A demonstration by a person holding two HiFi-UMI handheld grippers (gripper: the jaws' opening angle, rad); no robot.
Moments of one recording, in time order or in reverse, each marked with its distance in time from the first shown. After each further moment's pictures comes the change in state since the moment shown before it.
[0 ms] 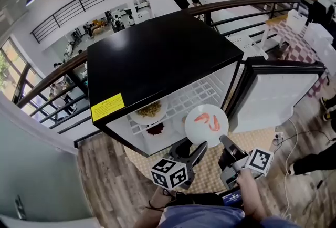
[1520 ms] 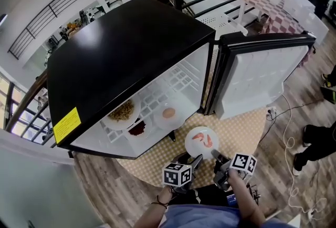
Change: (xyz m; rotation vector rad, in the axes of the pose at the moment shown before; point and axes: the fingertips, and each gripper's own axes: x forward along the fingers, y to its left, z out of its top) left arm 0.033 0.045 -0.217 -0.068 0.503 0.054; right arm -0.063 -0.220 -0.071 0.162 0.046 -0.434
